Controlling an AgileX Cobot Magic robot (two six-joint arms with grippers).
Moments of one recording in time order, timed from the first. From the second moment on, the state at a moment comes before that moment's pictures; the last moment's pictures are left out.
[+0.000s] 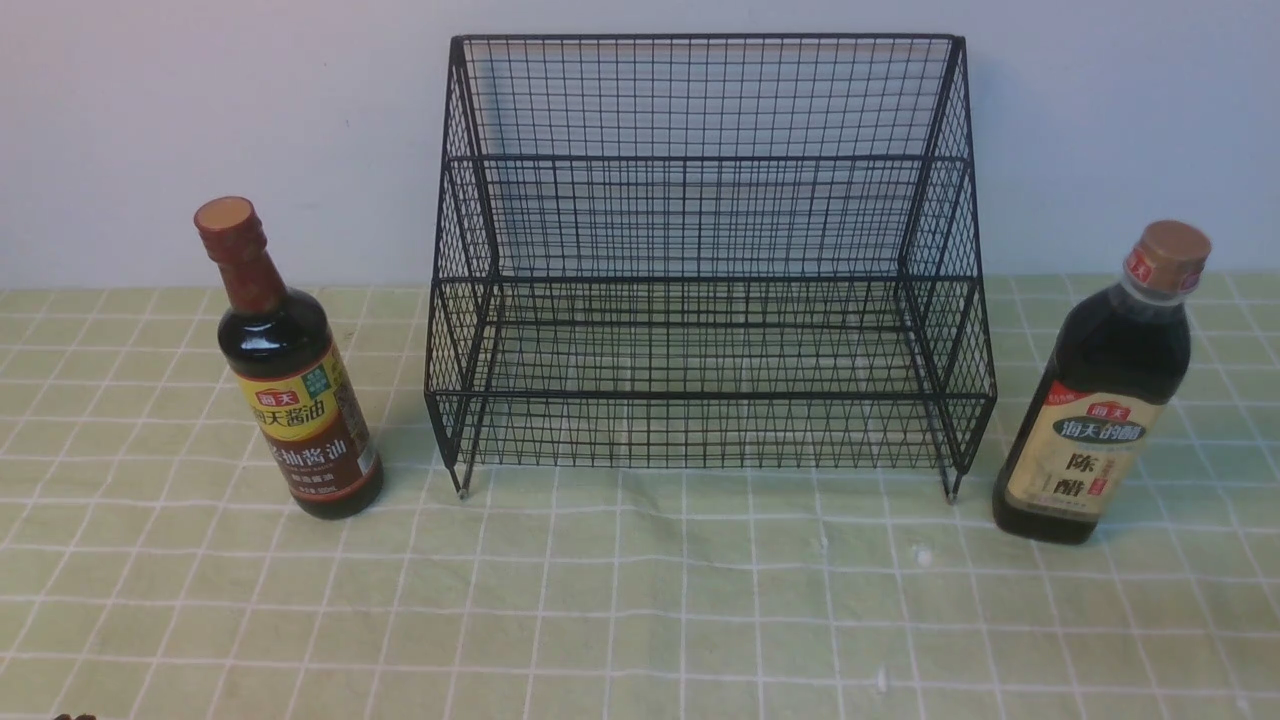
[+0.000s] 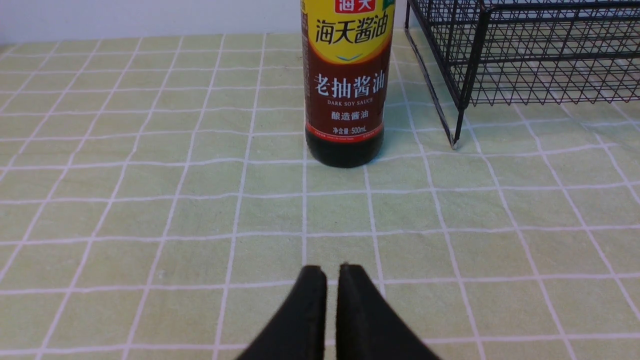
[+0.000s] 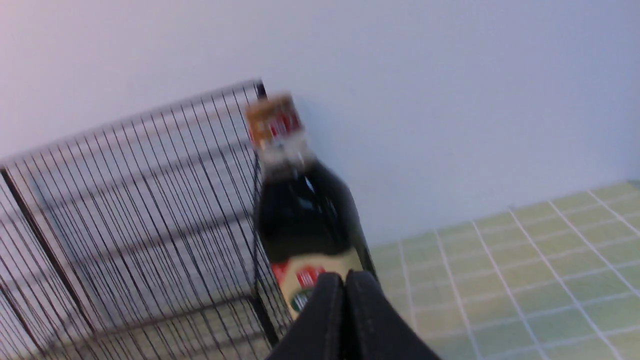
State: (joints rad) right arm 0.01 -0.01 0.03 0.17 0.07 0.22; left arm -0.06 -0.01 0.02 -0.04 0.39 -0.01
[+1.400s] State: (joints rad) right arm 0.06 1.28 -1.24 0.20 0.88 -0.06; left arm -0.06 -0.01 0.02 -0.04 0.39 -0.01
